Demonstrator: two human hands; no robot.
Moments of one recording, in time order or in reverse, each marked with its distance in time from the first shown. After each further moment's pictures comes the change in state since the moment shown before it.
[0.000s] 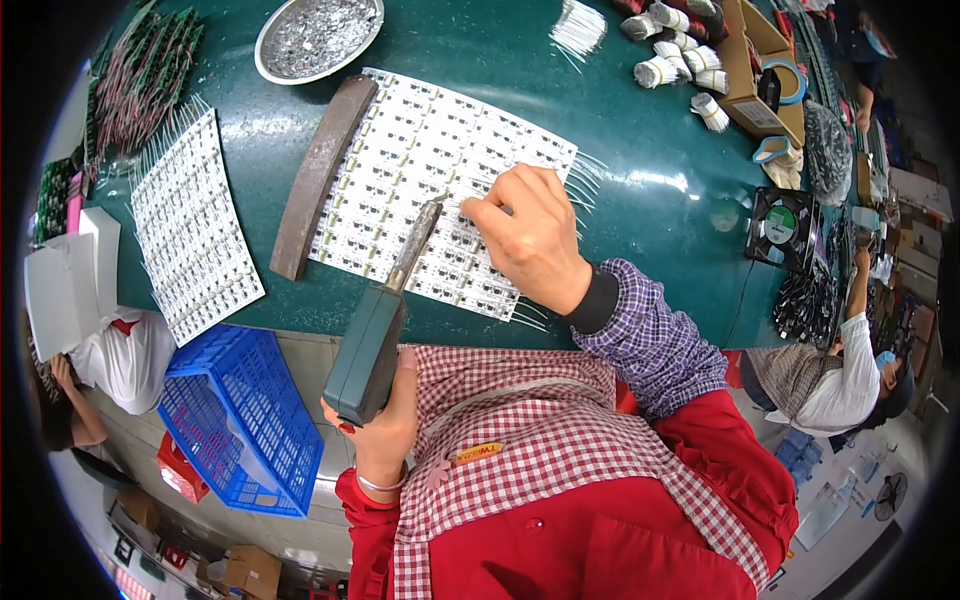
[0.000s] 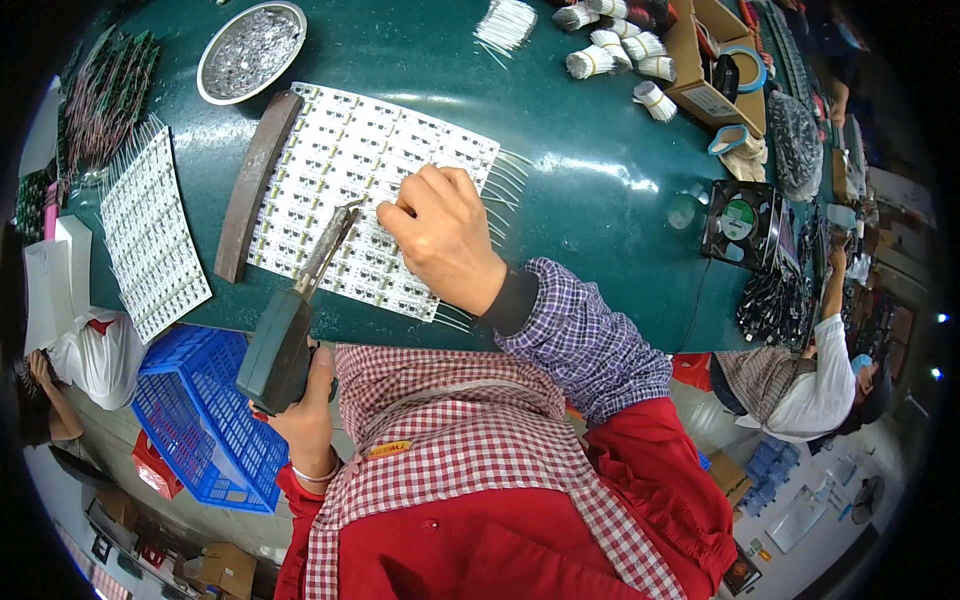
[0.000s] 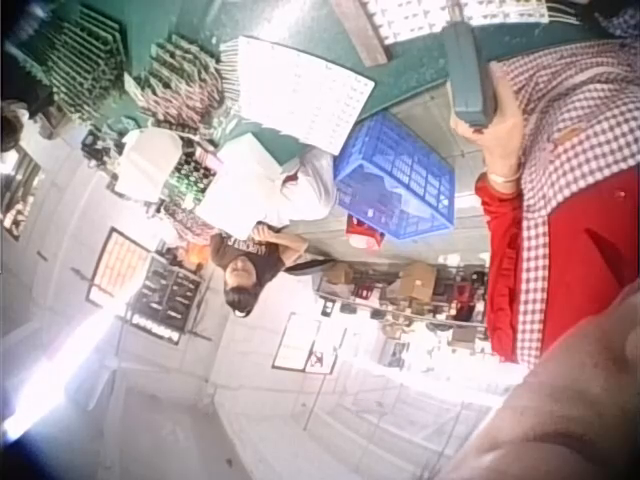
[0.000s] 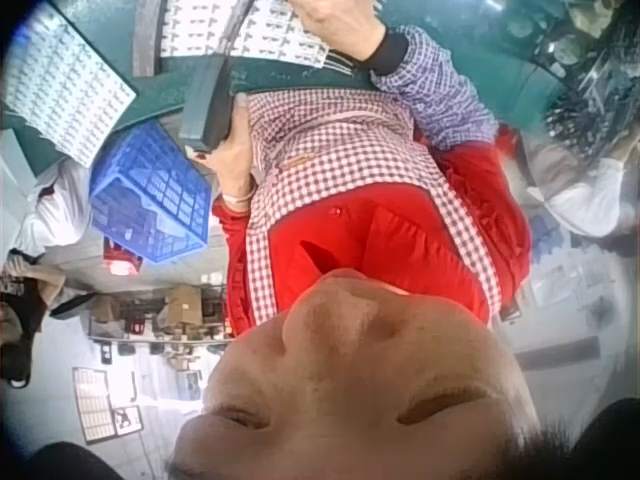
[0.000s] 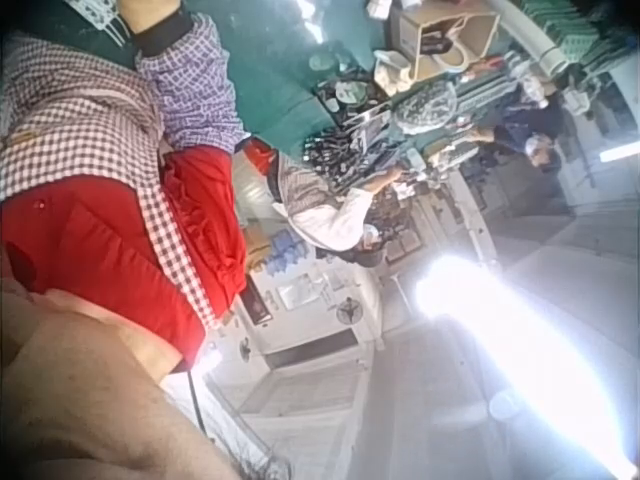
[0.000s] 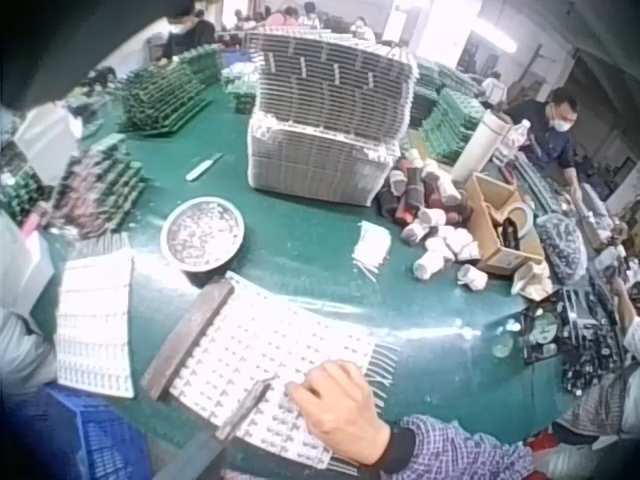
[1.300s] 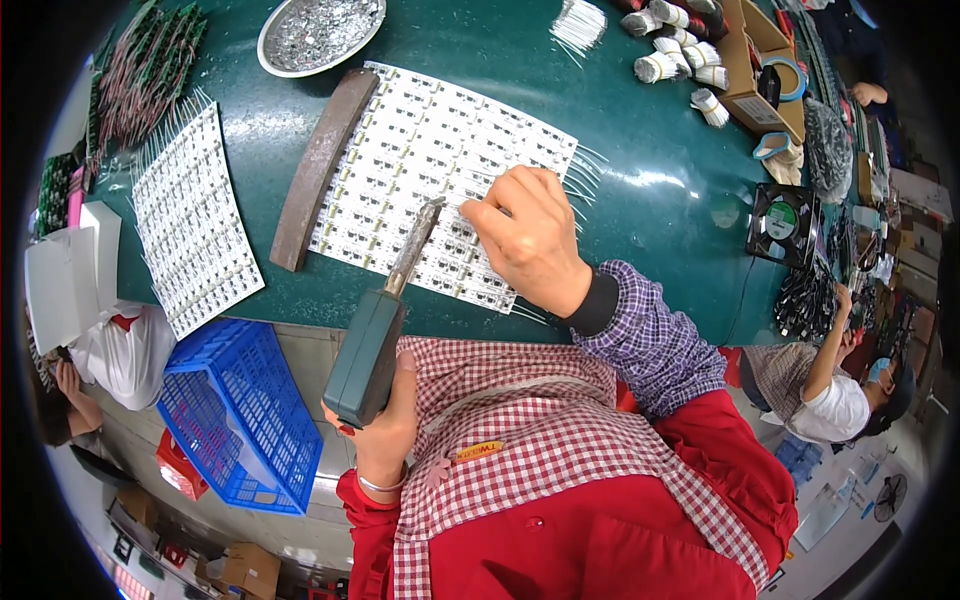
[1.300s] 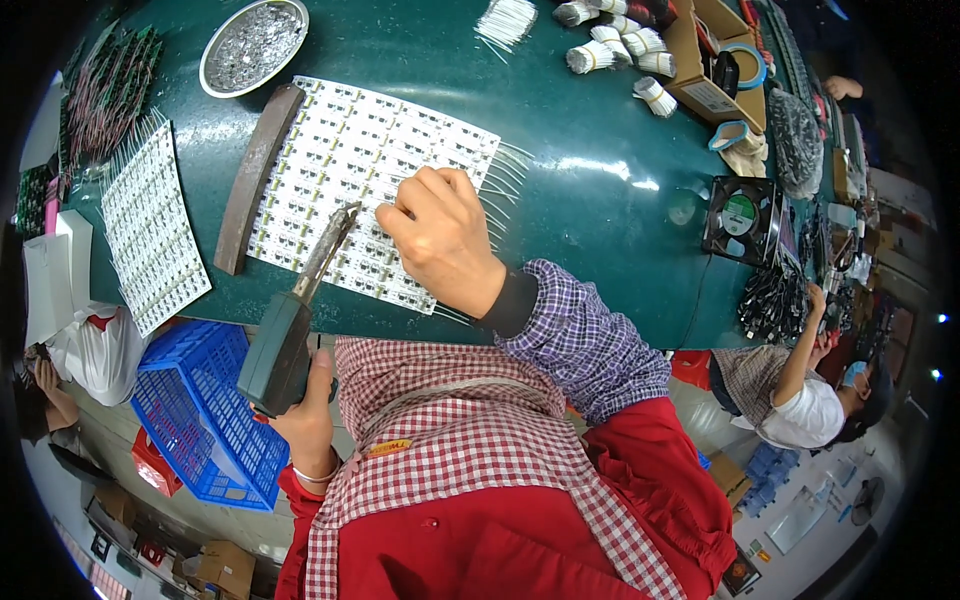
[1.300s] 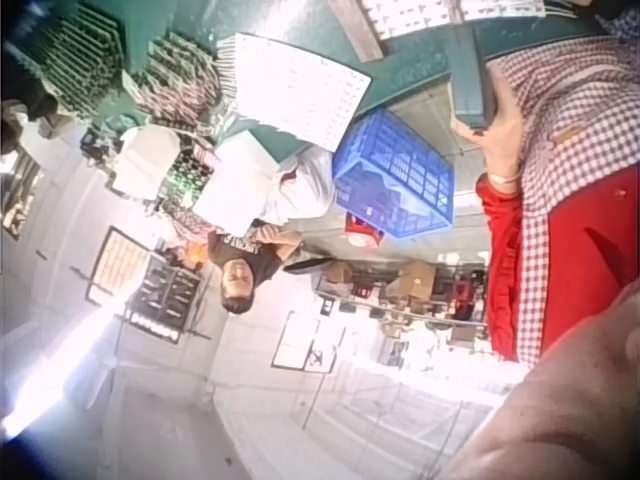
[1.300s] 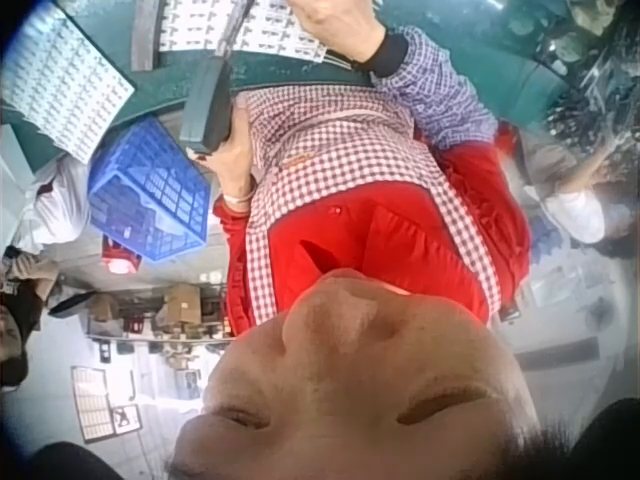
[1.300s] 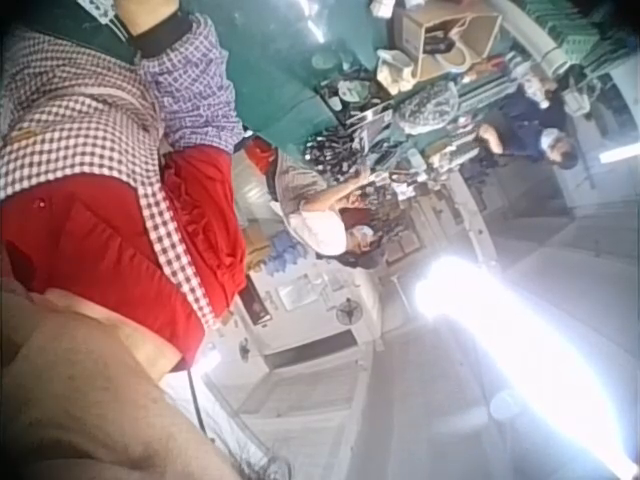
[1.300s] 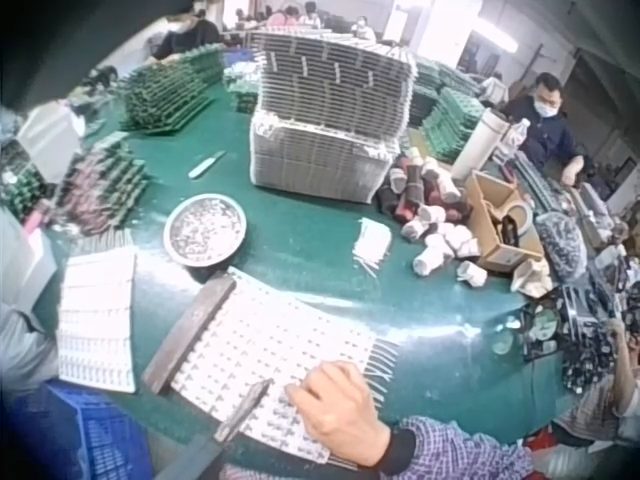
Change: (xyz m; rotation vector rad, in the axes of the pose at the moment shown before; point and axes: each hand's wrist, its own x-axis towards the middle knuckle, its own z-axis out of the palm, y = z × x) left_hand -0.005 0.004 -0.004 -0.083 -0.003 -0.074; right_hand -0.005 -0.008 -0.001 0.014 0.012 0.010
